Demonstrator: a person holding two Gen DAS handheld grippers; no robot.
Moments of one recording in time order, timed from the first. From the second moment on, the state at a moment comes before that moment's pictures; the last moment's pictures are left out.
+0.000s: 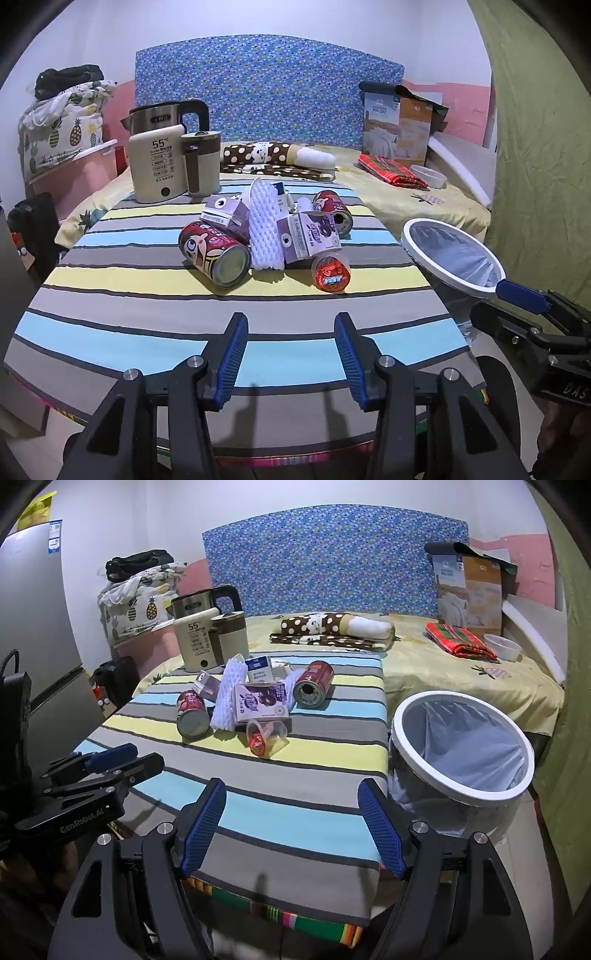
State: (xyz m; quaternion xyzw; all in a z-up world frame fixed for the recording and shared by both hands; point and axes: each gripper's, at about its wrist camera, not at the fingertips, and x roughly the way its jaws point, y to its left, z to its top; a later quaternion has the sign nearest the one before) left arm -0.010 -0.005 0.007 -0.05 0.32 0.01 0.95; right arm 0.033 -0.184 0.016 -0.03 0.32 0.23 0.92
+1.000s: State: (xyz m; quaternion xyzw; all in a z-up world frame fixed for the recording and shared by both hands) left arm -0.014 -0.006 0.008 -0.04 0.31 0.01 0.95; right arm 0.030 -0.180 0.020 -0.02 0.31 0.23 0.92
